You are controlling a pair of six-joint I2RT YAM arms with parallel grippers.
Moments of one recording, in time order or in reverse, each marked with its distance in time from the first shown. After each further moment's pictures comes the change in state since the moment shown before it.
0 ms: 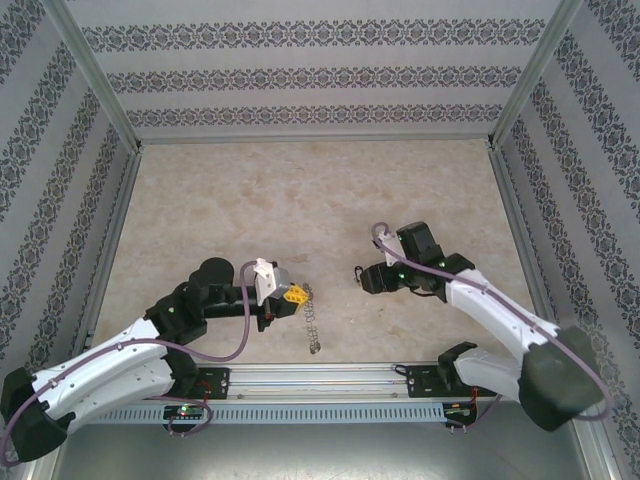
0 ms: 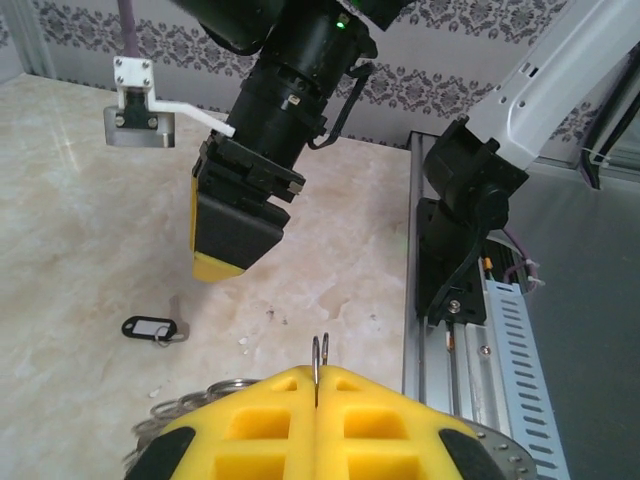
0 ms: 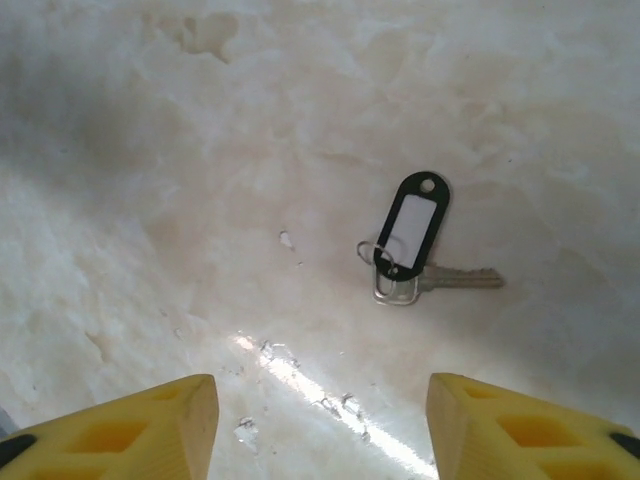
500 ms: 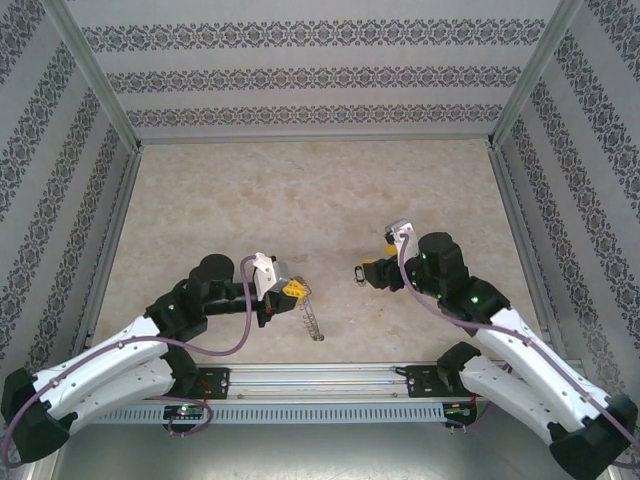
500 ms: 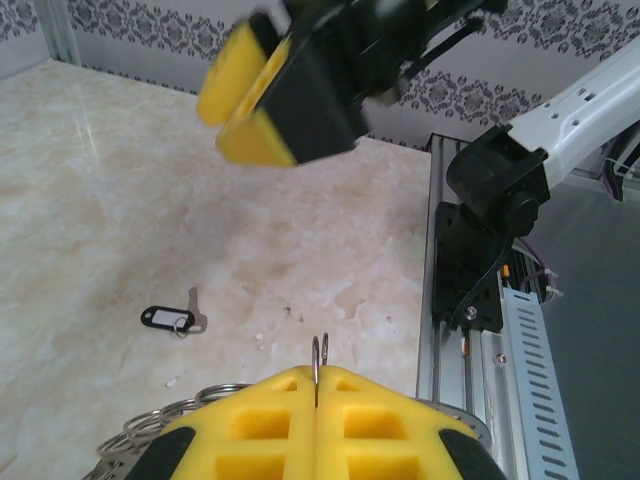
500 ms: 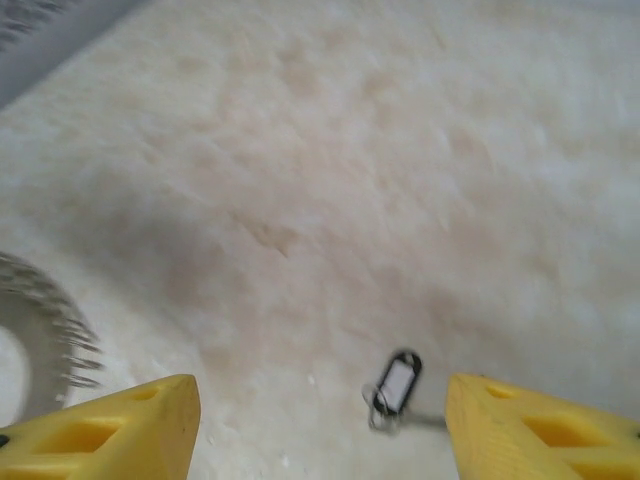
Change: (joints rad) left arm 0.025 0.013 0.019 -0.013 -0.011 -0.022; right arm 0.114 -0.391 -0.036 0.079 0.195 -0.006
